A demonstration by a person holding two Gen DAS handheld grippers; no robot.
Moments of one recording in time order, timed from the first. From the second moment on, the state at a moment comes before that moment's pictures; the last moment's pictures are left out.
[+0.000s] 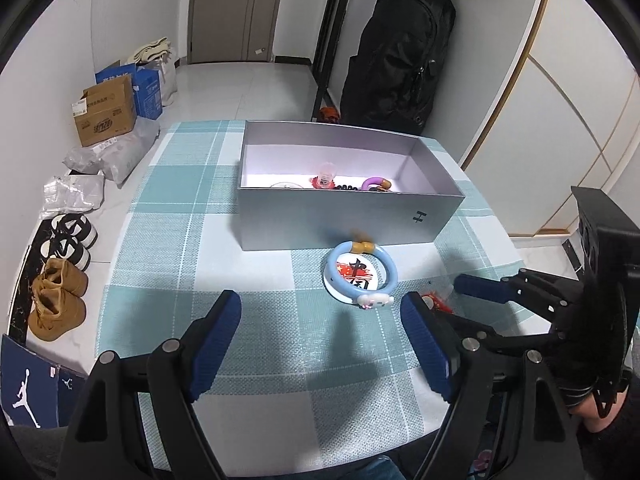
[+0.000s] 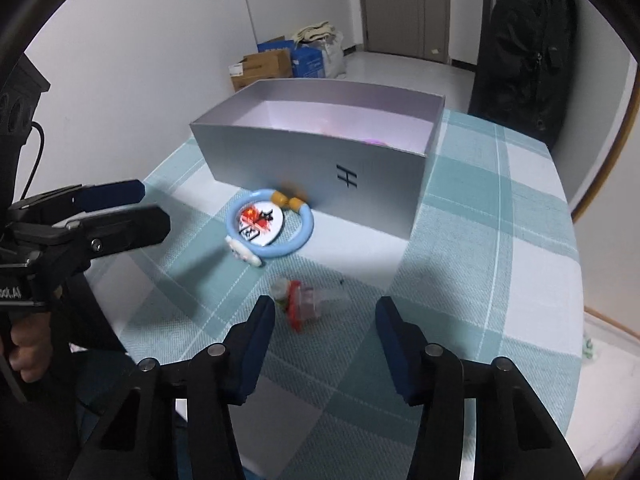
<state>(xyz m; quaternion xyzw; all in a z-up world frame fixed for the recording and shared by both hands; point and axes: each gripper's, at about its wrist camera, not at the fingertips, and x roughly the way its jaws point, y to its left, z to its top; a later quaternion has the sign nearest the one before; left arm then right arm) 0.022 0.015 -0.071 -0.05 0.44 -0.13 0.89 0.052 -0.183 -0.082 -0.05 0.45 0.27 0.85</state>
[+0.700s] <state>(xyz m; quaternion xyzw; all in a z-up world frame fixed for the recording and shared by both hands) 0.014 -0.033 -0.078 0.00 0.44 -0.22 0.87 0.067 -0.235 -0.060 0.07 0.45 0.25 0.85</state>
